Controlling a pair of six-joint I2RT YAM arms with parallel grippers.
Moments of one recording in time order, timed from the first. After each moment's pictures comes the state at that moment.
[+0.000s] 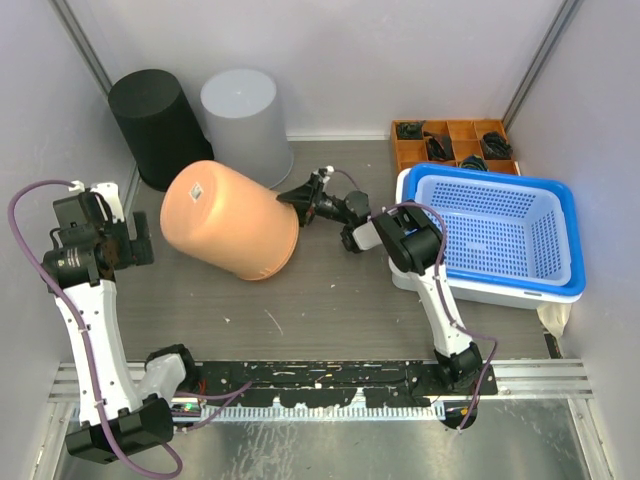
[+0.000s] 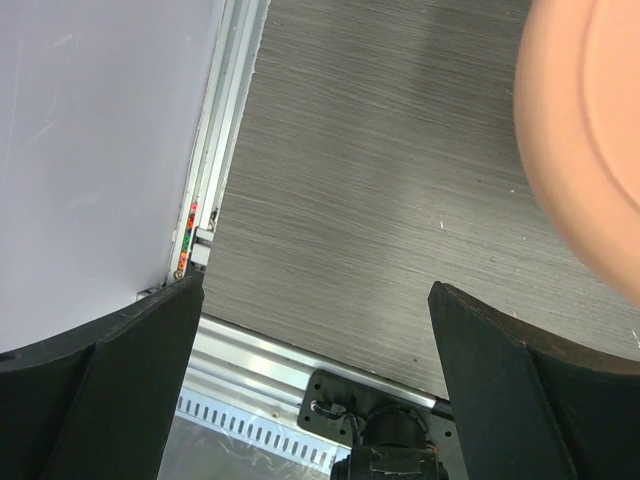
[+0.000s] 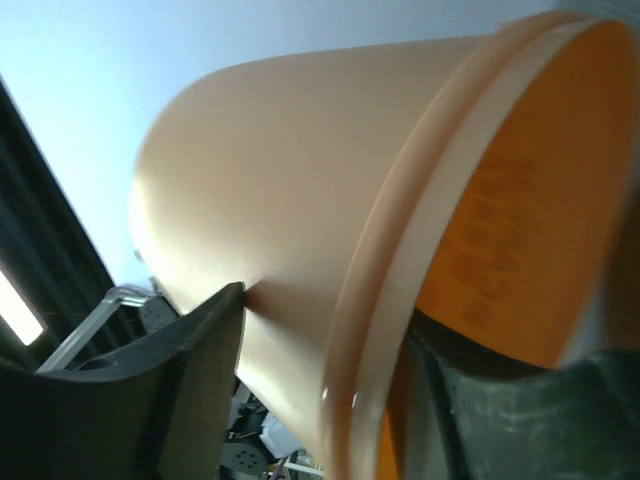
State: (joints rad) left arm 0.33 0.94 1.29 -1.15 -0.10 0.15; right arm 0.54 2.43 1.35 1.50 -0.79 1.96
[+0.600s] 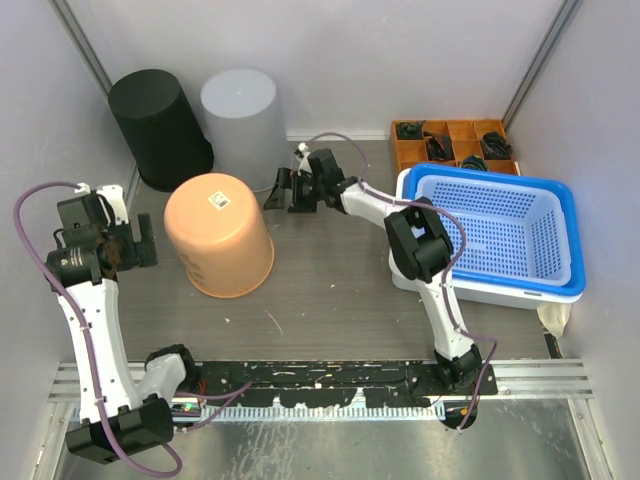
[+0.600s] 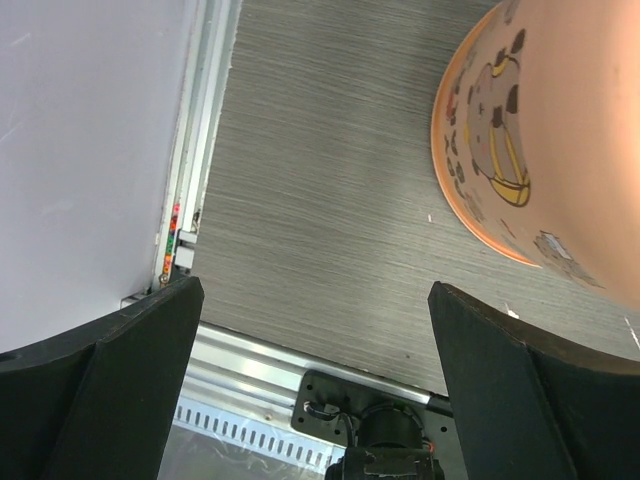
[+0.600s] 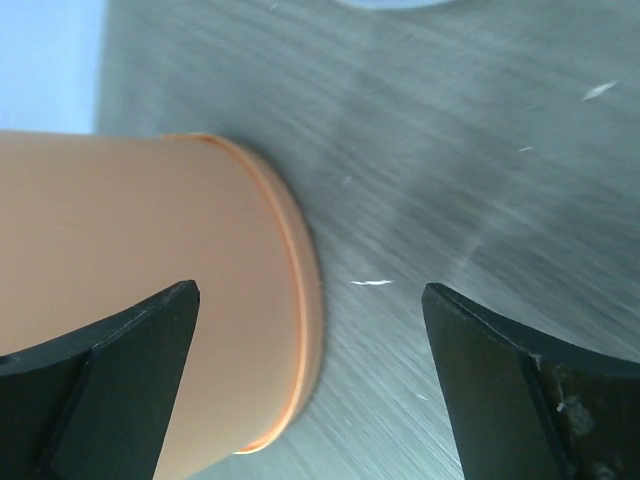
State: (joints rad) left arm 0.33 0.94 1.26 -1.14 -0.08 0.15; right arm 0.58 2.32 1.72 0.02 -0.57 0.68
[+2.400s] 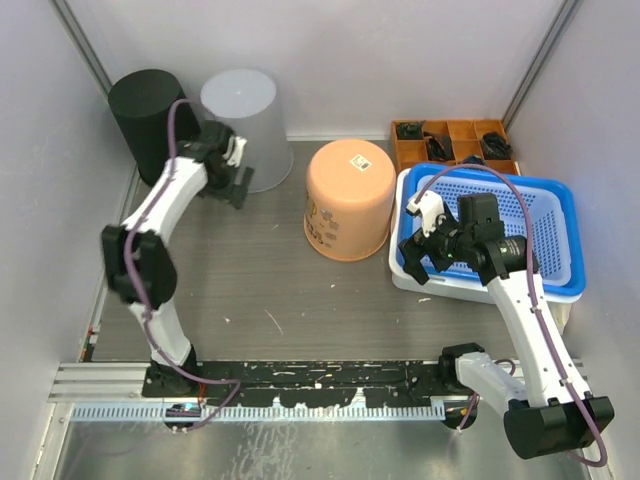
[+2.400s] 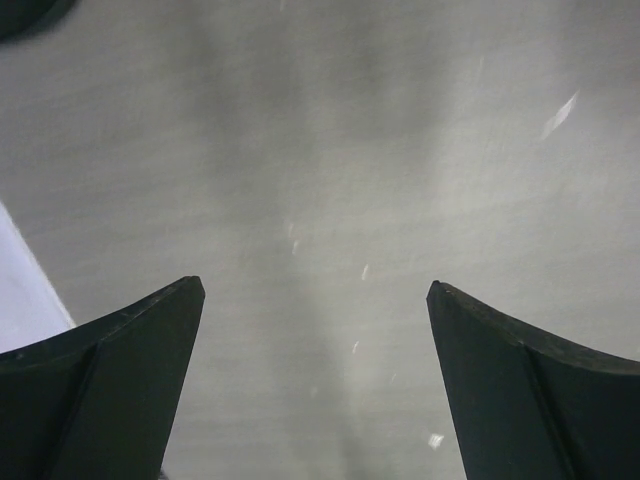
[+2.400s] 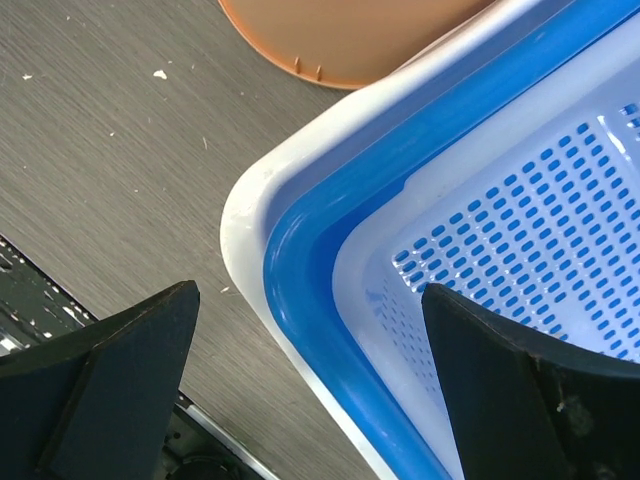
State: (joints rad) left arm -0.27 1.94 1.82 -0.95 -0.17 0.07; right arm 0.16 0.97 1.08 -0.97 -0.38 -0.49
